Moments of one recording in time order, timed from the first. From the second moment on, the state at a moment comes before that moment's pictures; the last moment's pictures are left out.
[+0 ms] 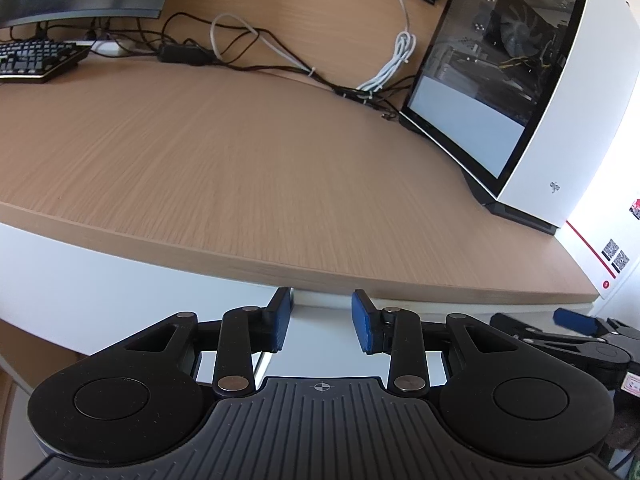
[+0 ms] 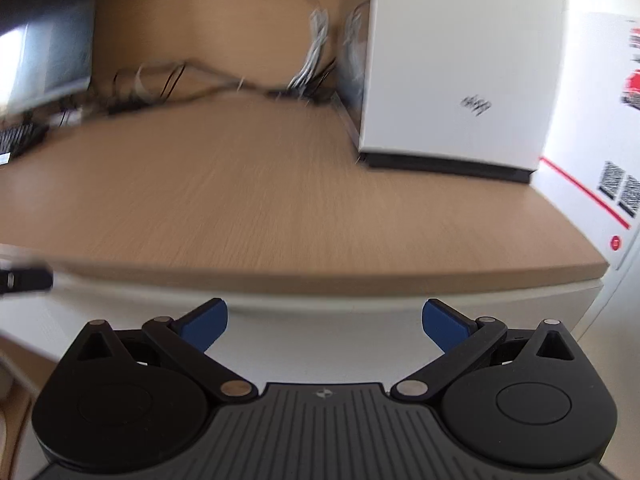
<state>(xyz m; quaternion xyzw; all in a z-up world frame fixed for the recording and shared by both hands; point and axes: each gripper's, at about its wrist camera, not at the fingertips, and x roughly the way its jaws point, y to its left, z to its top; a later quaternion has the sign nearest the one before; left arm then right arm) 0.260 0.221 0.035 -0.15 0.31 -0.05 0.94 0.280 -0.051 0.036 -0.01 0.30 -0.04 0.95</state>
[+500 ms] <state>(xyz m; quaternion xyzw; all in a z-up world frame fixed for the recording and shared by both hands) 0.258 0.221 0.035 -0.15 0.31 -0.05 0.94 0.281 -0.053 0.039 0.00 0.29 -0.05 0.96</state>
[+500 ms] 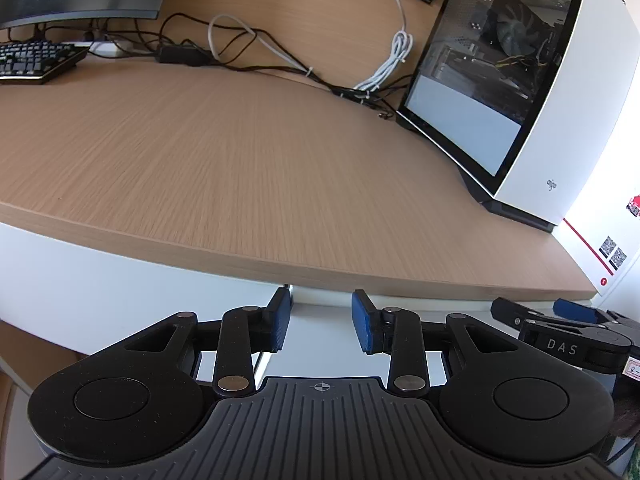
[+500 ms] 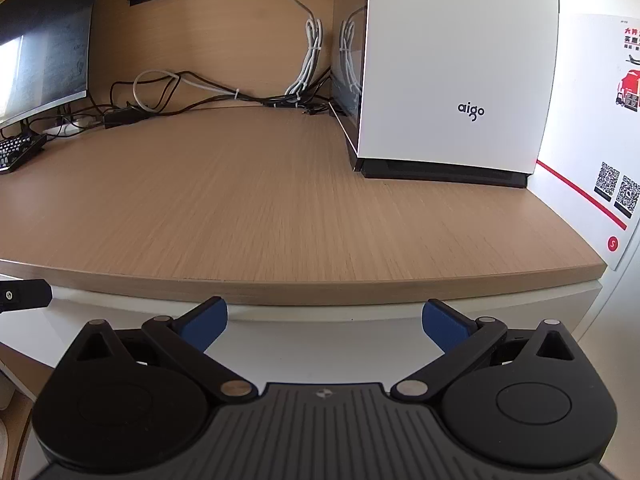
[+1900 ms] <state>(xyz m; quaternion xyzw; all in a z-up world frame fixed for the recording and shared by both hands) 0.247 0.218 0.034 -0.15 0.31 -0.06 0.94 0.304 -0.066 0.047 0.02 0.35 -0.02 0.94</state>
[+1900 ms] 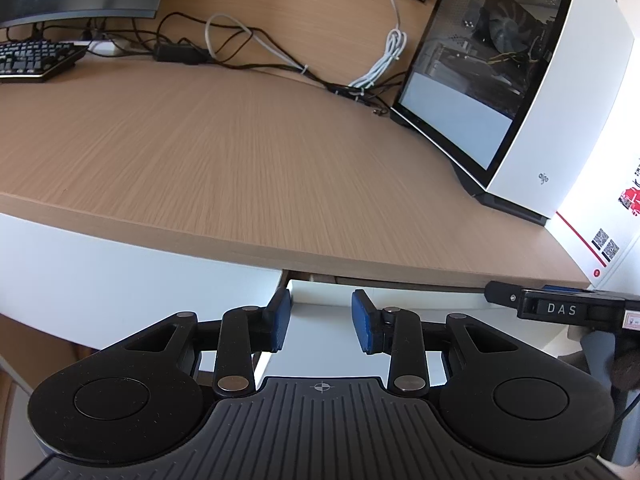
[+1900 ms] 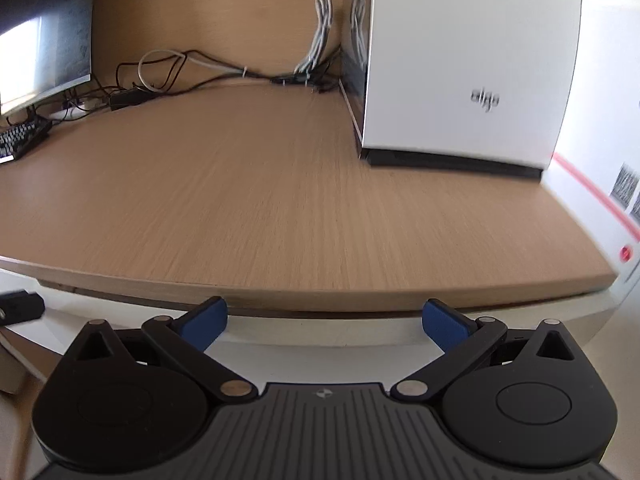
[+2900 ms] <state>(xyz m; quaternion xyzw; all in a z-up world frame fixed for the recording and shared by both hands) 0.235 0.186 0.077 -0.13 0.35 -0.02 0.93 0.296 -0.111 0.067 0.04 0.36 -0.04 0.93</state>
